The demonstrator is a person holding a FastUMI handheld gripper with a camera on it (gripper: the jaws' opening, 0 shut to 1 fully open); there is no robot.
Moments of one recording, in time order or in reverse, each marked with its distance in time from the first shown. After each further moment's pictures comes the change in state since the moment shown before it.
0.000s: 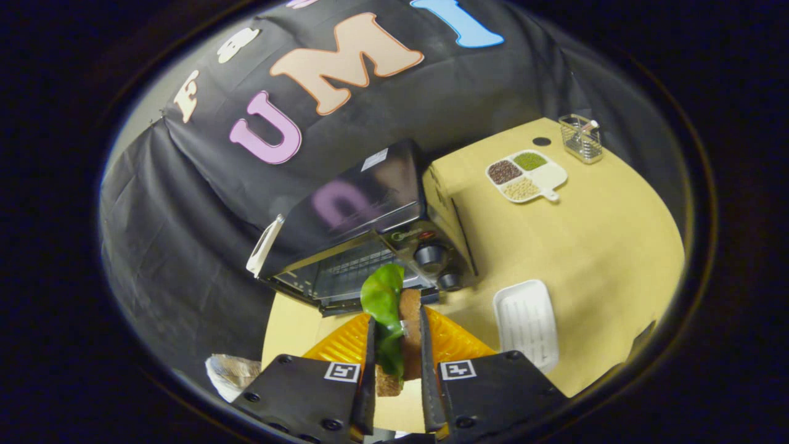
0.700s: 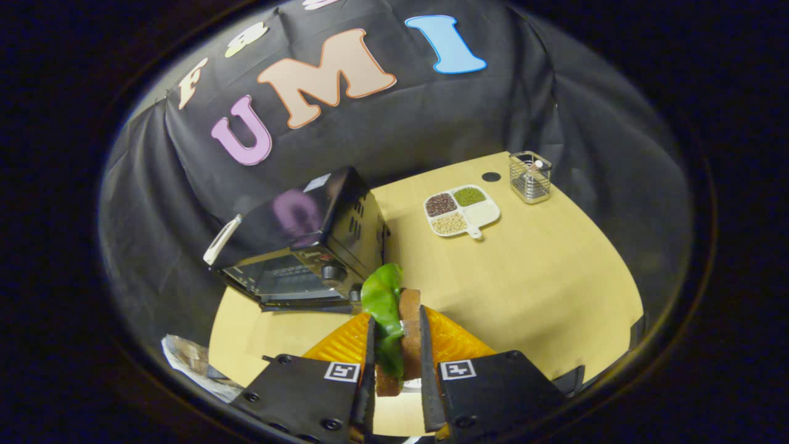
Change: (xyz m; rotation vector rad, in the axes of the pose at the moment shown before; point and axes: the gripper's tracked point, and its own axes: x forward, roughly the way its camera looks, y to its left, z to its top) arm -0.057 -0.099 0.050 -0.133 -0.096 -0.144
